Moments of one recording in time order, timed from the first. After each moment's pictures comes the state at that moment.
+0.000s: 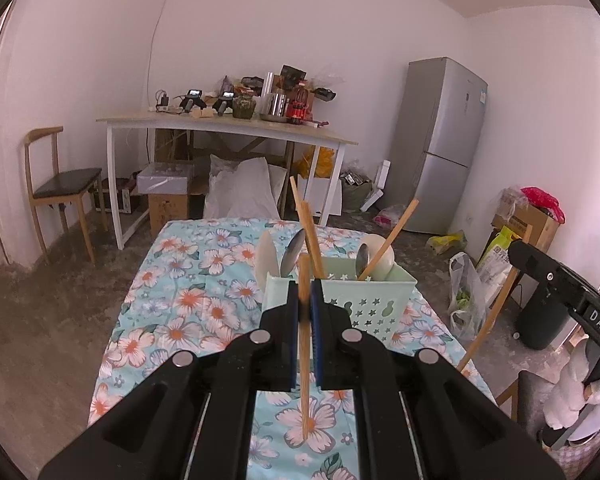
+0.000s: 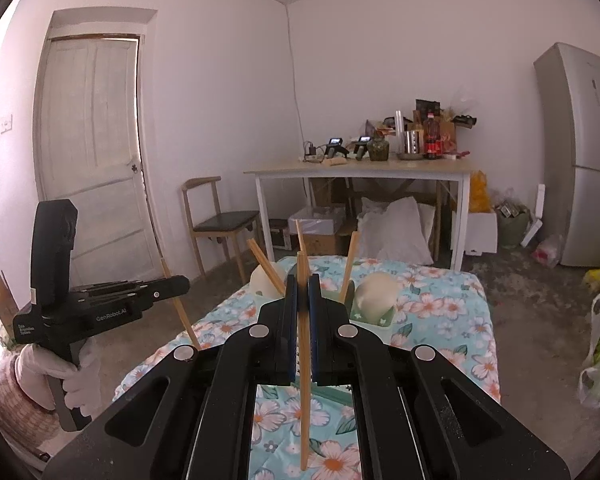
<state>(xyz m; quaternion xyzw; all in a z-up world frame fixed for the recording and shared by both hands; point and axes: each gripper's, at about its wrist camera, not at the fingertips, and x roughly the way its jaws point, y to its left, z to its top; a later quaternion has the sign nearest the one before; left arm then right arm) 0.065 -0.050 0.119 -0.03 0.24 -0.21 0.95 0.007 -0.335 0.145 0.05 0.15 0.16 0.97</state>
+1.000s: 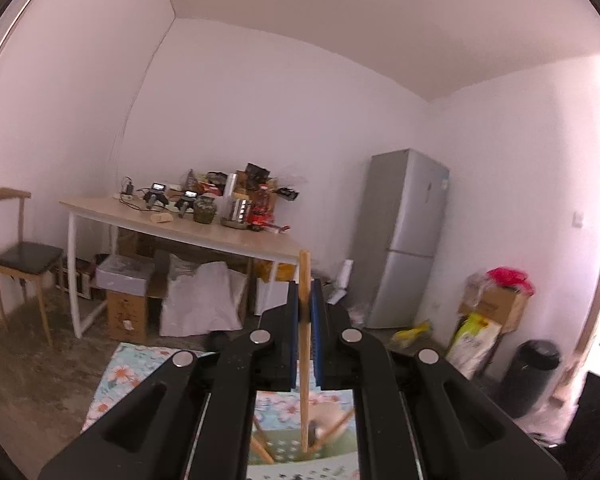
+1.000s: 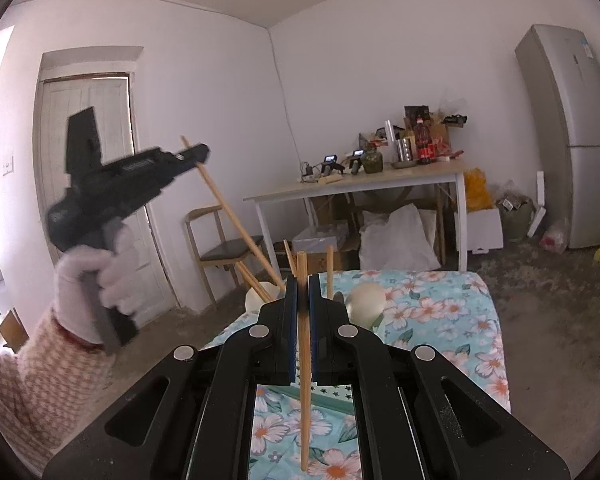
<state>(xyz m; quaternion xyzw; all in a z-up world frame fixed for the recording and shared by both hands) 0.116 -0.081 0.226 -0.09 0.06 -0.26 0.96 0.000 -0.359 0.140 0.11 0.12 0.16 0.97</state>
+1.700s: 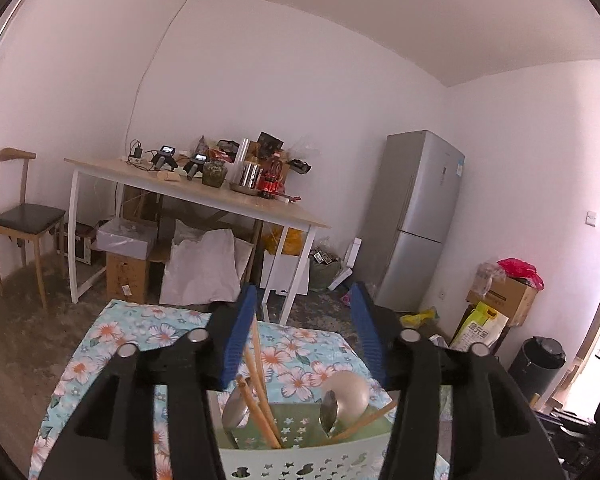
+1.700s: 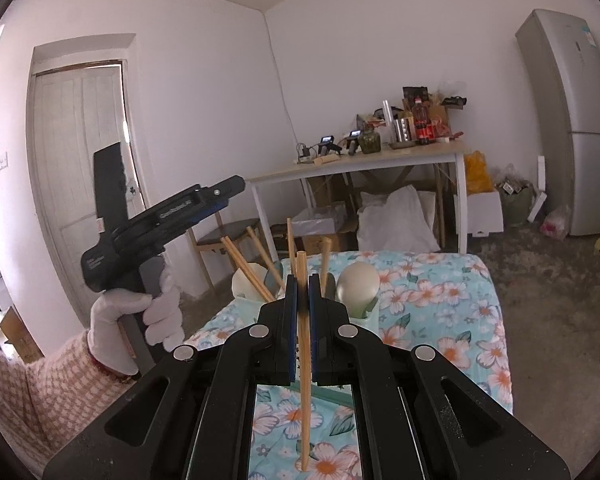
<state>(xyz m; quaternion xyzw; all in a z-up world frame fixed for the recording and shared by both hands) 0.155 -0.089 0.156 -0.11 0.11 -0.26 0.95 0.019 -0.359 0.130 0.10 0.16 0.16 0.97</state>
